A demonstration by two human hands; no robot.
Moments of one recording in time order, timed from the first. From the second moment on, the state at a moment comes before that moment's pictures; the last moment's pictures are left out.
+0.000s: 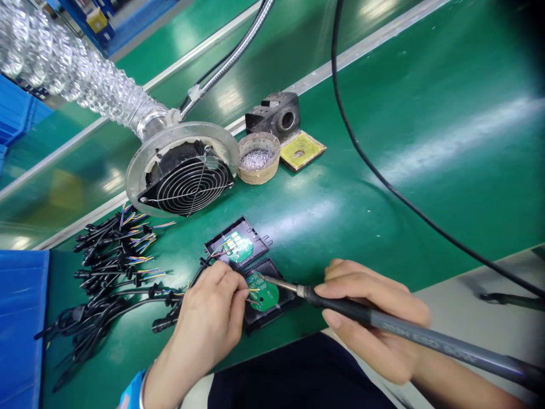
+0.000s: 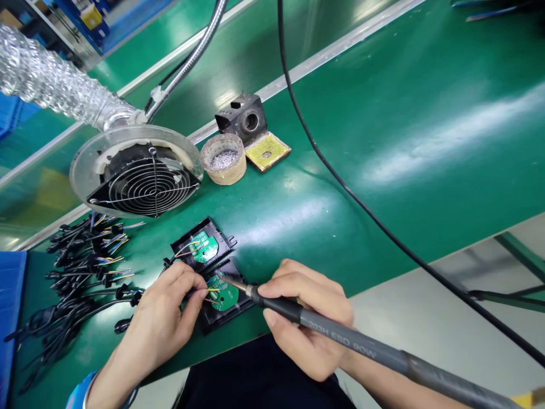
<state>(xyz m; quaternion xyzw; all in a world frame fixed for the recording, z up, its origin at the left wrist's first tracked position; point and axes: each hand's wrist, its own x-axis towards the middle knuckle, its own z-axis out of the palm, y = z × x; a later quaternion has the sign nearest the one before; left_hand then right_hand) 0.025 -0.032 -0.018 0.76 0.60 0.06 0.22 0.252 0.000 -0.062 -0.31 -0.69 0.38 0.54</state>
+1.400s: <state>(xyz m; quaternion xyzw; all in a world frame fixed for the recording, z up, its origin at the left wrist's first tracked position) 0.039 -0.029 -0.013 0.84 0.54 -0.03 0.02 0.247 -0.011 -0.064 -0.29 -0.74 0.32 0.51</state>
